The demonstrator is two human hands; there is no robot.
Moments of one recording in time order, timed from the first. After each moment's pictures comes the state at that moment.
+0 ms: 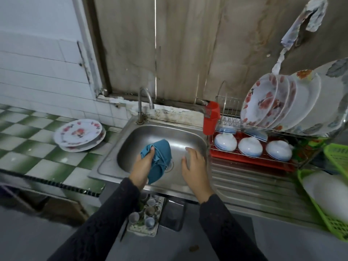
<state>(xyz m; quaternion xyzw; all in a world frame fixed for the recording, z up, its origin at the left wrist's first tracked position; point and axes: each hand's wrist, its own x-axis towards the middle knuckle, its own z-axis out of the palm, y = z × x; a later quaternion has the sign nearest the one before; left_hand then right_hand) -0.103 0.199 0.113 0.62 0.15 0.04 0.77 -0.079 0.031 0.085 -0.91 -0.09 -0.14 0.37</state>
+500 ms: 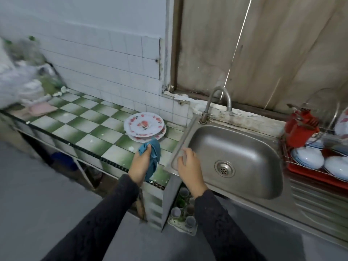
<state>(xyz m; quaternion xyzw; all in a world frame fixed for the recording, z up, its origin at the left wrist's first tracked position) -0.152 0.465 0.092 0.61 0.26 0.13 0.74 -0.106 0.315 0.070 -0.88 -0.13 0.02 0.46</state>
